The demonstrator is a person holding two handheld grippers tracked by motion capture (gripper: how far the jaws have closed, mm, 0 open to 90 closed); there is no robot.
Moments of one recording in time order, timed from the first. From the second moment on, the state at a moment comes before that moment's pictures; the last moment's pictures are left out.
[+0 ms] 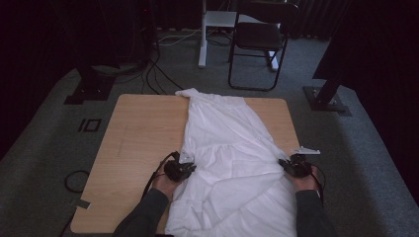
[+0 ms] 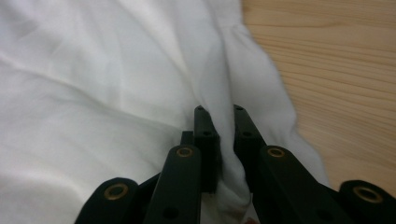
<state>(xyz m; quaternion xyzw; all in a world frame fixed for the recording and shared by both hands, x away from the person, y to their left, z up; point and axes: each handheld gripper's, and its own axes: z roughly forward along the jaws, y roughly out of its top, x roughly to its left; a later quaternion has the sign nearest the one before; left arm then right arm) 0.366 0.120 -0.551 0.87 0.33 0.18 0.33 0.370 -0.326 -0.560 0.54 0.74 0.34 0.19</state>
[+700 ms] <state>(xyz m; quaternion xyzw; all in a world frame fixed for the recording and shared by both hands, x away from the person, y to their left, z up) 0.441 0.154 -0.542 0.84 0.39 0.28 0.24 0.434 -0.277 -0.536 0.53 0.74 0.36 0.18</state>
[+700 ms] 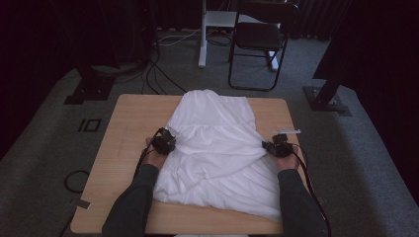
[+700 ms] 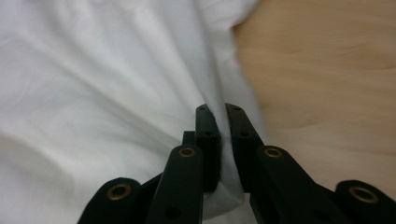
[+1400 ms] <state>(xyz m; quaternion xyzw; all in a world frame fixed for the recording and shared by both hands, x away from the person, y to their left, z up) 0.342 0.233 -0.532 0.80 0.44 0.26 0.31 0.440 -0.185 -0.516 0.43 0.80 0.38 0.19</state>
